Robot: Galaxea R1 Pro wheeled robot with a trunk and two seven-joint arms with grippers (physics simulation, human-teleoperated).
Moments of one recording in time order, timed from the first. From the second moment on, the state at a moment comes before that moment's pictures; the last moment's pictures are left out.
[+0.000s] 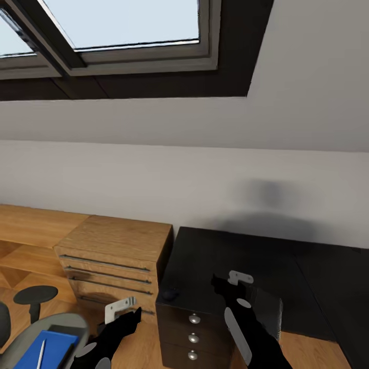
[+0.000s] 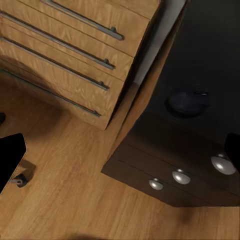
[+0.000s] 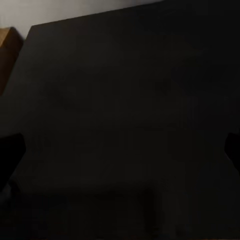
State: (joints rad) left arm -0.01 0.04 -0.25 -1.55 0.53 0.46 0.49; right arm -0.38 0.13 0.15 -0.98 -0.28 0.19 -0.34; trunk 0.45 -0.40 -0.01
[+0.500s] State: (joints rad) left arm -0.01 0.04 -0.25 -1.56 0.53 0.46 0.49; right arm -0.38 0.14 0.20 -0.89 -0.27 0.12 -0.34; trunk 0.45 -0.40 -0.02
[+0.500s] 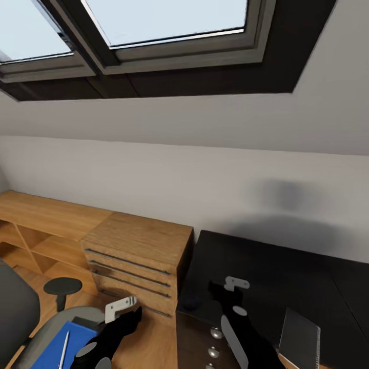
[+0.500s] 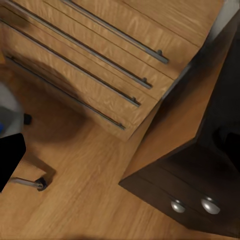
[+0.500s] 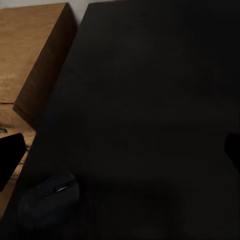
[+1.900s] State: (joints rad) left arm -0.01 0.04 -0.28 -1.58 0.53 0.46 0.49; right arm -0.38 0.13 0.34 -0.81 -0.26 -0.01 -0.31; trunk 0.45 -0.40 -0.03
